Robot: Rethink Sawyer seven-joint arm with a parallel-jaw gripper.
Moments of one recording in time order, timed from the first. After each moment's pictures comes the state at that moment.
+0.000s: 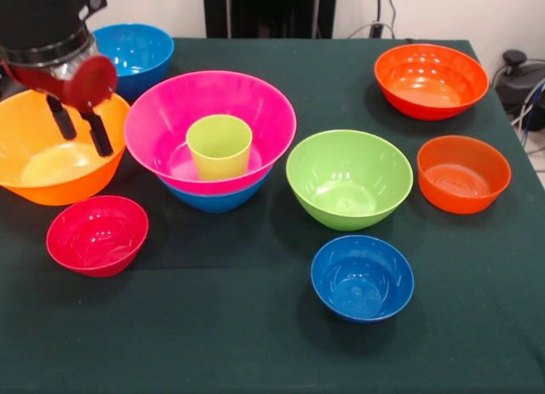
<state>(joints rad) -0.71 -0.47 0.36 1.19 -0.31 0.94 2.03</state>
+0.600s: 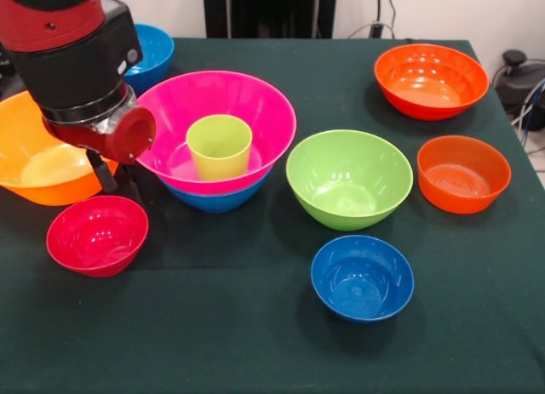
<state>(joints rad) -0.70 -0.37 0.45 1.12 -0.32 0.91 2.03</state>
